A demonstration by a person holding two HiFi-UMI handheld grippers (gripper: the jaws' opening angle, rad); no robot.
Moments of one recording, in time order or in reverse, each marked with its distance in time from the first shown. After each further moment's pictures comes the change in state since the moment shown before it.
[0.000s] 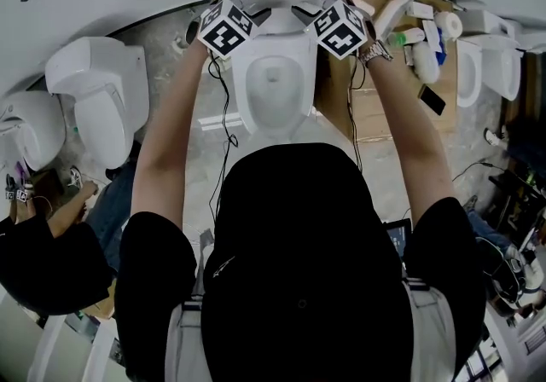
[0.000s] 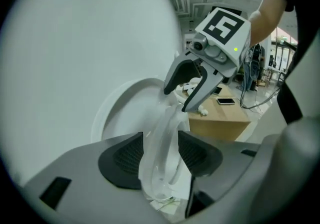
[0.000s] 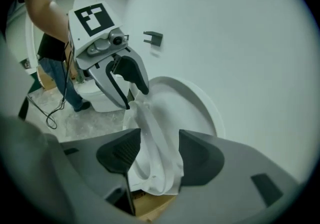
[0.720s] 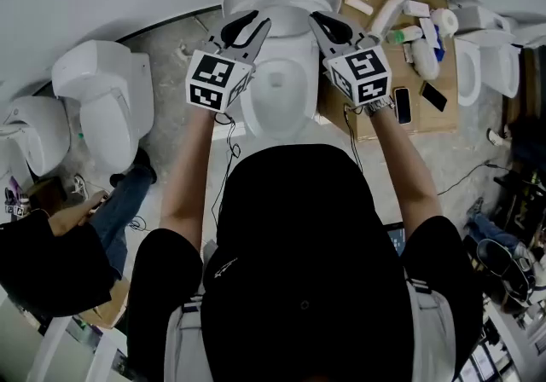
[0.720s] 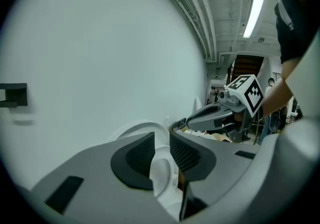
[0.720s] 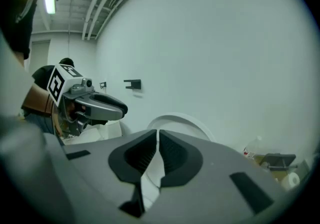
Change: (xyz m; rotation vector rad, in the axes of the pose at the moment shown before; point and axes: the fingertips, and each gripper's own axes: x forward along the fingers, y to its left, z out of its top) left arm -0.129 -0.048 0.048 -0.373 -0.466 0.176; right arm -0.119 0.043 0.036 0.431 -0.405 -0.156
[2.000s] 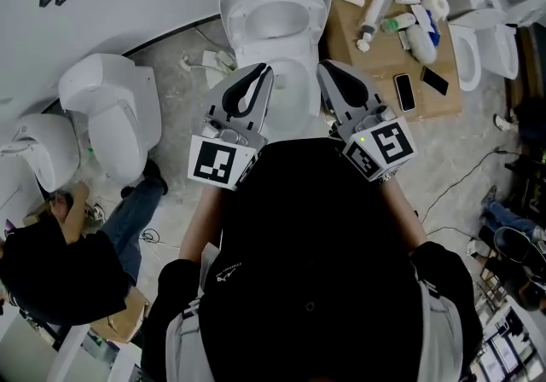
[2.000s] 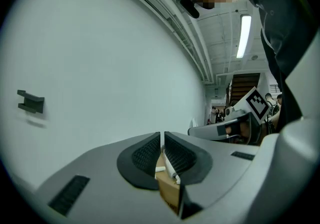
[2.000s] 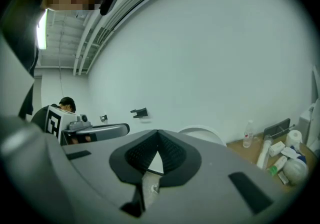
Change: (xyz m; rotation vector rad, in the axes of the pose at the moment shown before) left arm -0.129 -0.110 0.052 -0.062 -0.250 0.011; right arm -0.148 0.101 0.052 0.277 -0.261 -0.053
